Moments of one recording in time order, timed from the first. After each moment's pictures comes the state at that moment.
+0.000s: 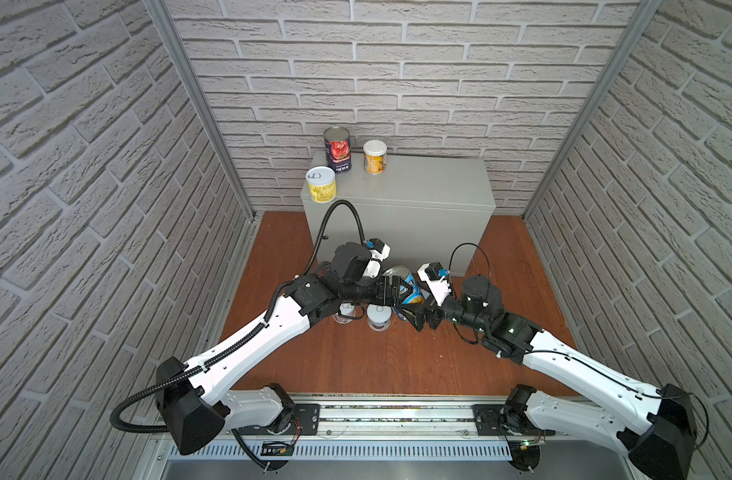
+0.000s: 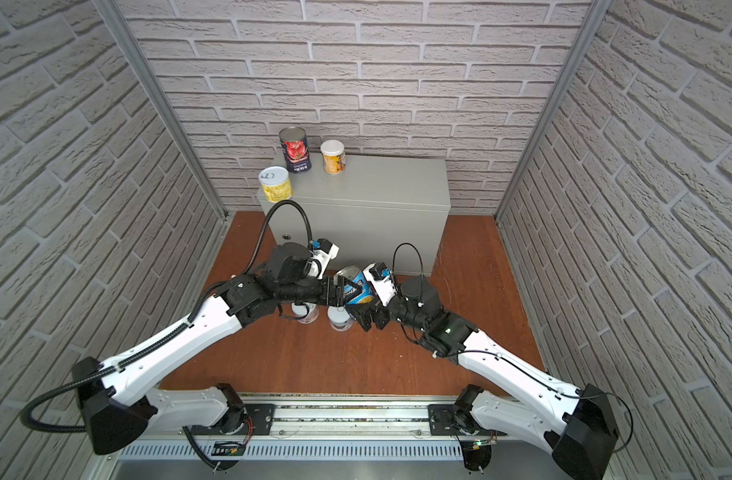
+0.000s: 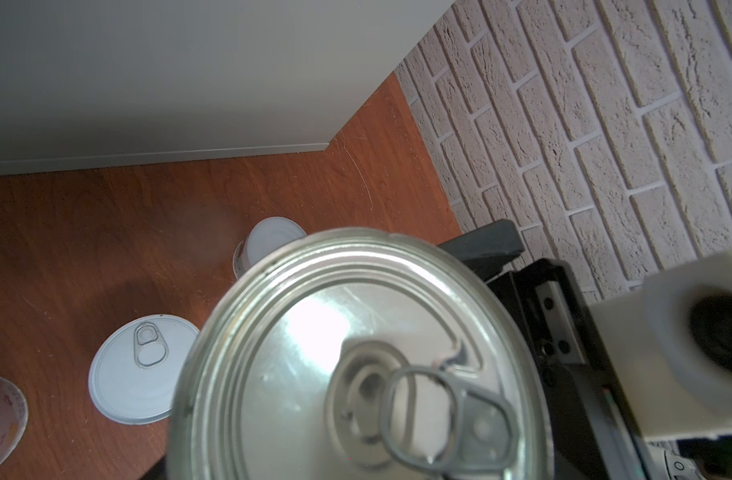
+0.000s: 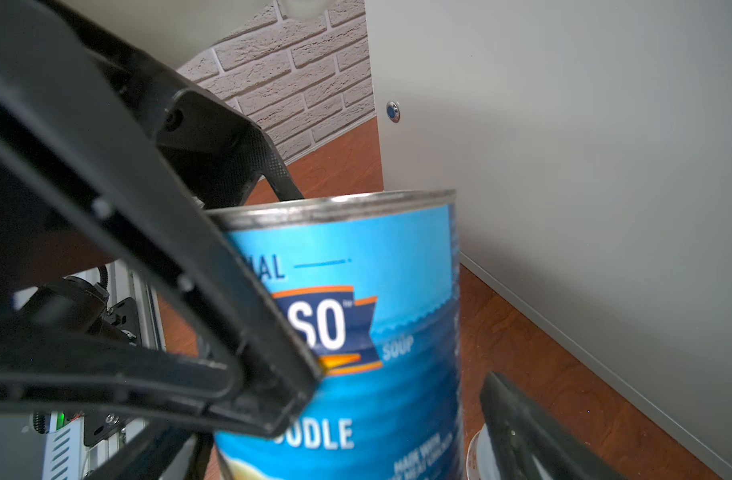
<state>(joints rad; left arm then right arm) -0.80 1.24 1.19 -0.56 0.30 -0.62 0.72 1.03 0.75 -0.09 -0.18 0.12</state>
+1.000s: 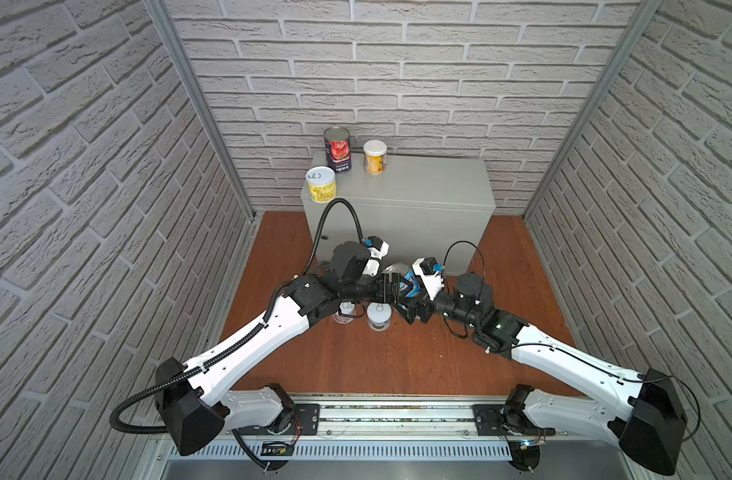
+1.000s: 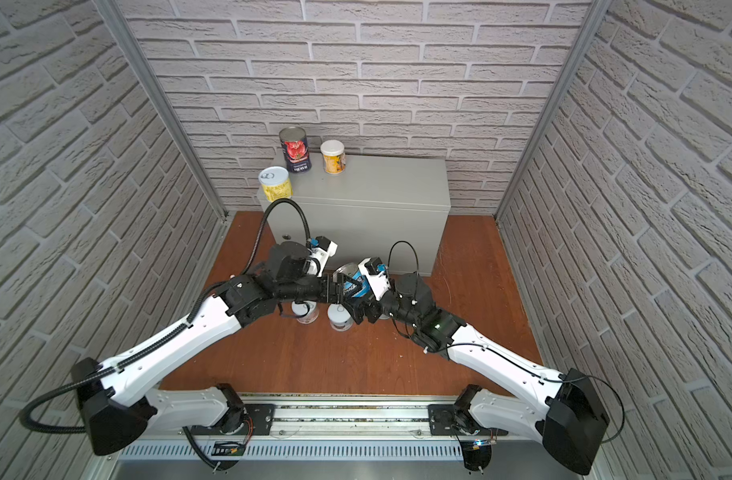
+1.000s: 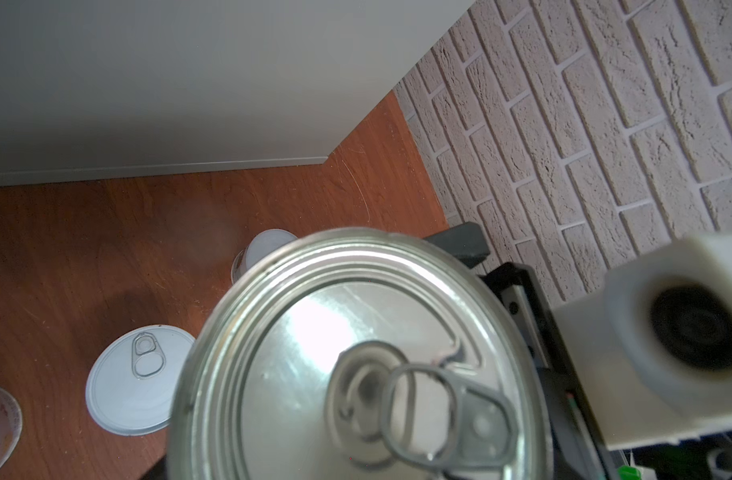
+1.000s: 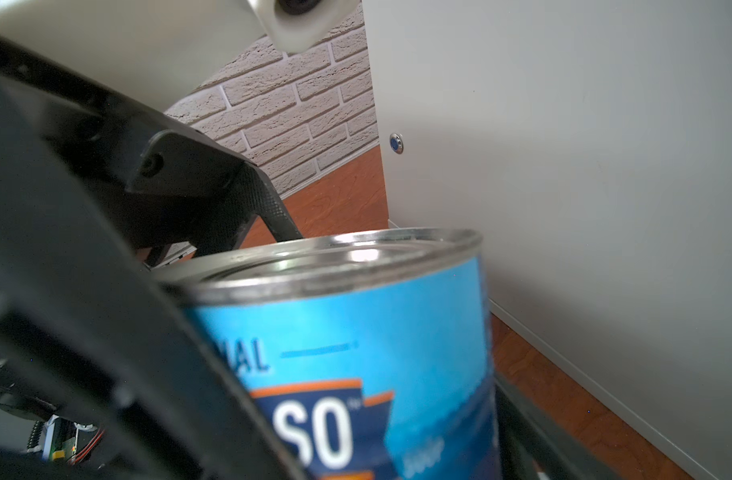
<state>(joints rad) -0.79 1.24 1.19 -0.53 0.29 -0.65 0.72 1.11 0.74 0.09 -0.18 0.16</state>
